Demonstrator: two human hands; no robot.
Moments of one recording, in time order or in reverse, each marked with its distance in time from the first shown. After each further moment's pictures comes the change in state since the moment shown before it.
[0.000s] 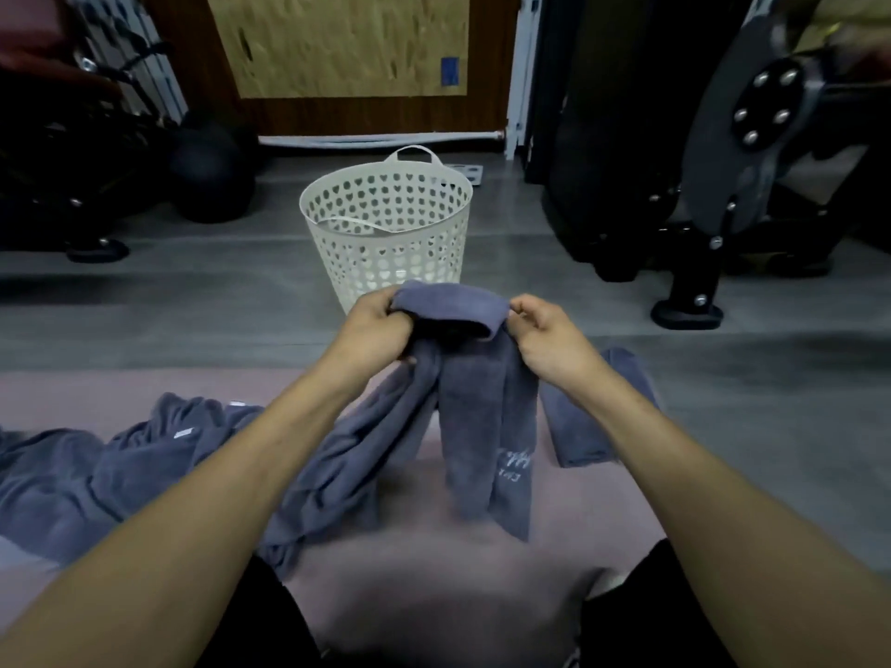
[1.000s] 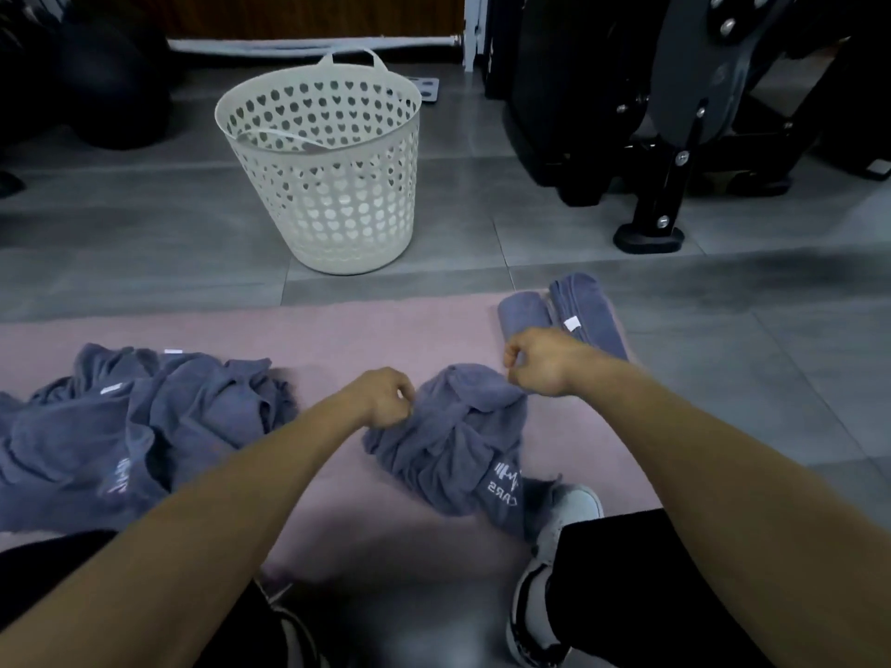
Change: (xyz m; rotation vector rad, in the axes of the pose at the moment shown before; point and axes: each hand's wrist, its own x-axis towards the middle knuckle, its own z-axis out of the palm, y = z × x) left_hand -0.017 -0.151 0.074 0.914 -0.664 -0.309; right_hand -0.042 0.083 -0.029 -0.862 -0.470 0.340
